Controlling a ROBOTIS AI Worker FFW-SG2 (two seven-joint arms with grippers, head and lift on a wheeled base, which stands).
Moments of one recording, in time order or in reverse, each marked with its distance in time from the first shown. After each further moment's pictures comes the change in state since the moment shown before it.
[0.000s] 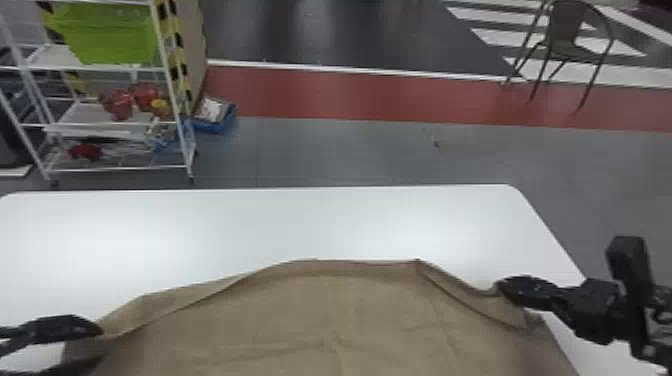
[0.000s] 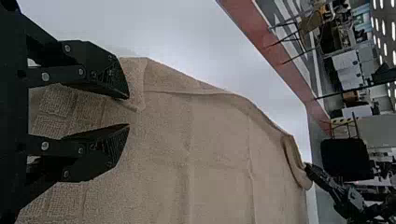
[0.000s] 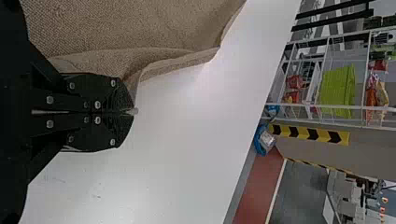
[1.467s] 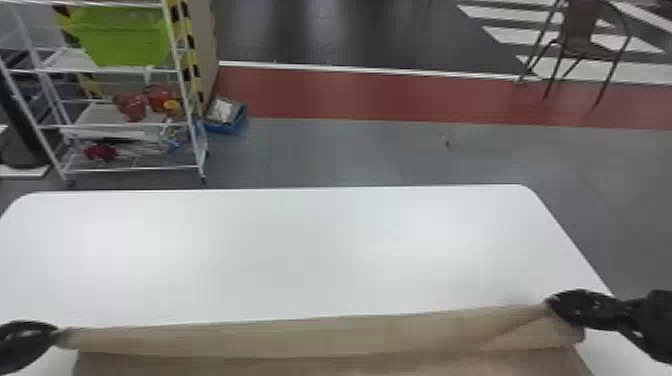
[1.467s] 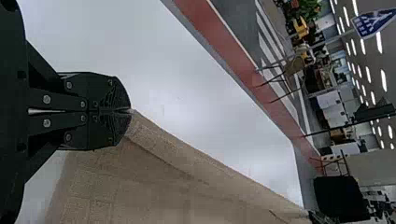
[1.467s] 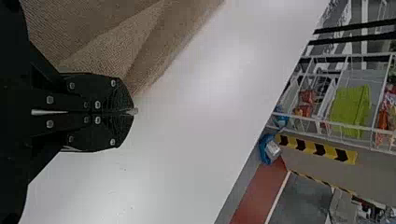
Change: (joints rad) left arm 0.029 0.000 0.181 -0.031 0.120 -0.063 -0.007; right arm 0.082 -0.054 -0.103 -0.080 0.038 -0.114 0.151
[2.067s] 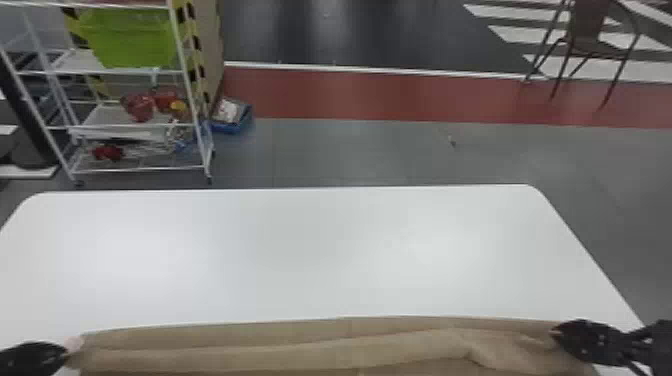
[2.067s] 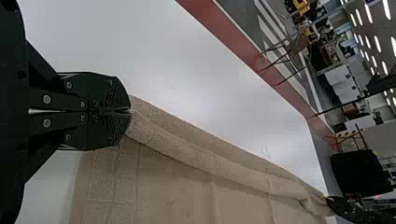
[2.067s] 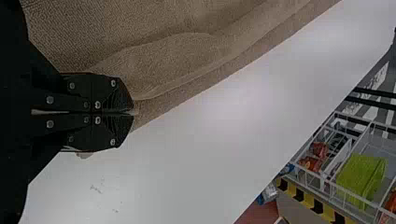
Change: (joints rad) left arm 0.051 0.010 0.003 0.036 -0.014 -0.190 0.000; right arm 0.161 0.008 -0.006 -0.071 0.028 -0.297 0.000
